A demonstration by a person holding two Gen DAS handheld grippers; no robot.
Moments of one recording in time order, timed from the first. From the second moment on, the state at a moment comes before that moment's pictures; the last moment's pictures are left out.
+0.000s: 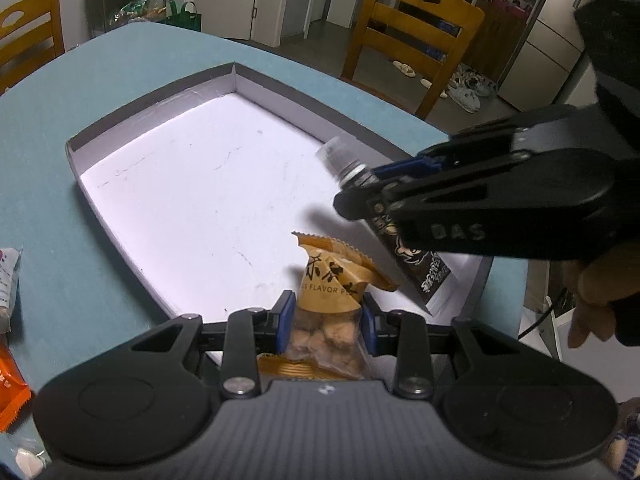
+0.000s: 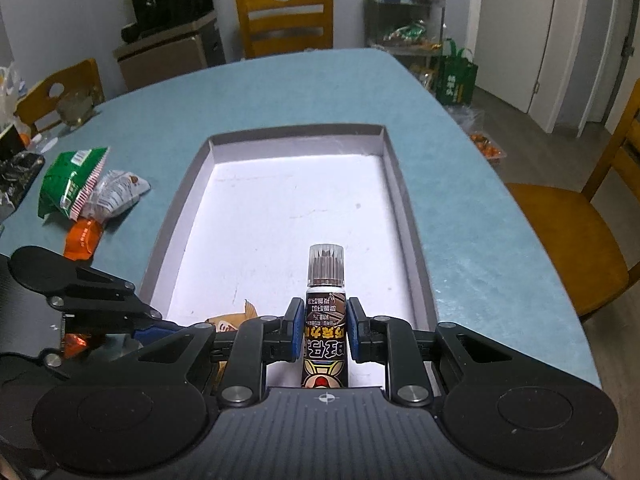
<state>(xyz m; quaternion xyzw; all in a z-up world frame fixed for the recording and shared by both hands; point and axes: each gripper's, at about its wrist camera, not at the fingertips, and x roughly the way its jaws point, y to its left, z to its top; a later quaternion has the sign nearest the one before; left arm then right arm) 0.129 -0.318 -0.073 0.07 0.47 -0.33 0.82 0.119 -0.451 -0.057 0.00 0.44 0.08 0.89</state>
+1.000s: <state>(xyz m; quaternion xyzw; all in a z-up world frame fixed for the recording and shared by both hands) 0.124 -0.308 -0.065 0.06 0.44 -0.34 0.83 0.125 -0.446 -0.056 0.00 0.44 0.07 0.90</state>
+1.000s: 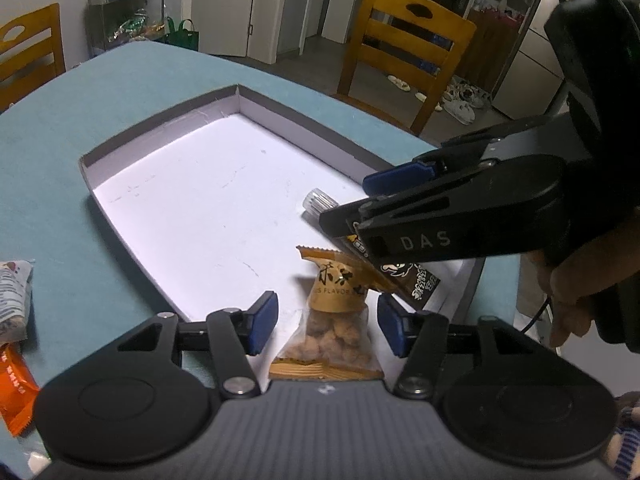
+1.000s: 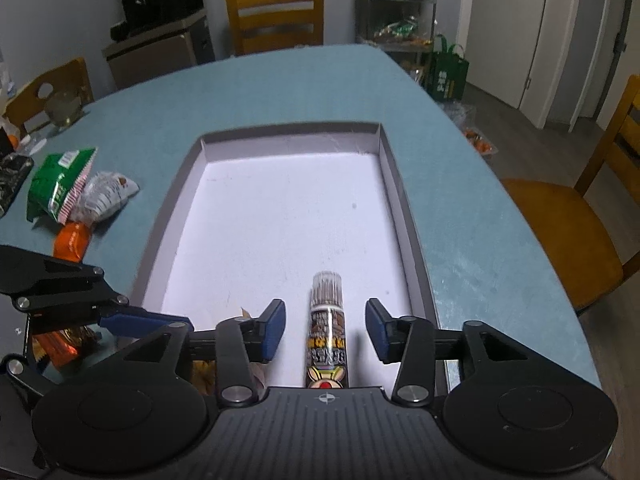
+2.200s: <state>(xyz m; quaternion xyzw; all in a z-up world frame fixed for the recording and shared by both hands) 0.097 -0.179 -0.021 0.02 0.40 -0.19 0.90 0.140 -0.367 -0.019 -0.02 0.38 0.13 0.91</state>
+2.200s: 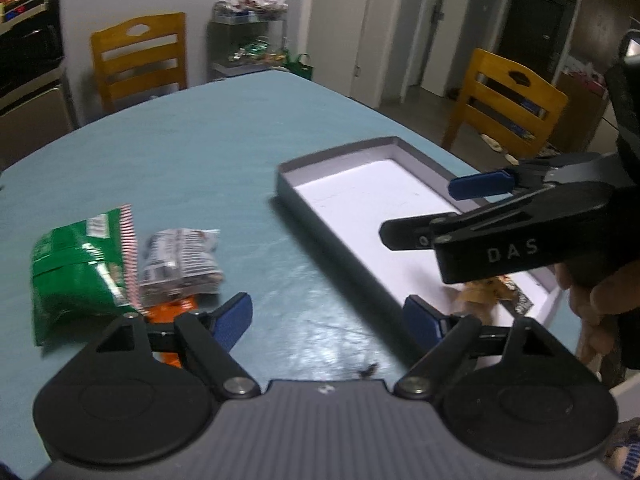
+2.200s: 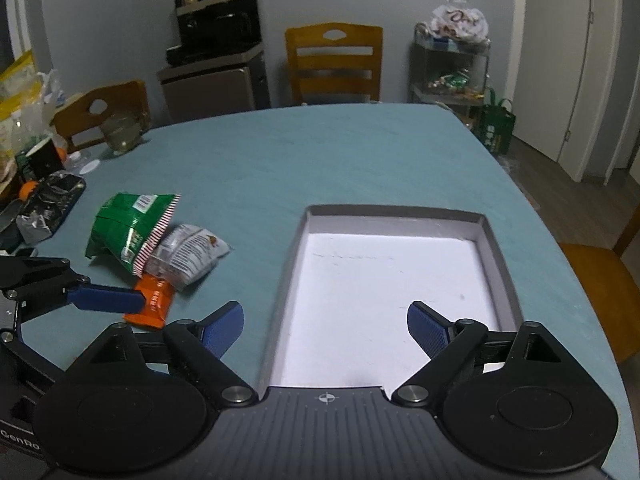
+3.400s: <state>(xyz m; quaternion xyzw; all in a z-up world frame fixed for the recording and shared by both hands) 0.111 -0.051 -0.024 -0.03 0.40 -0.01 0.92 0.160 -0.288 -0.022 -0.06 0.39 0.22 0.89</state>
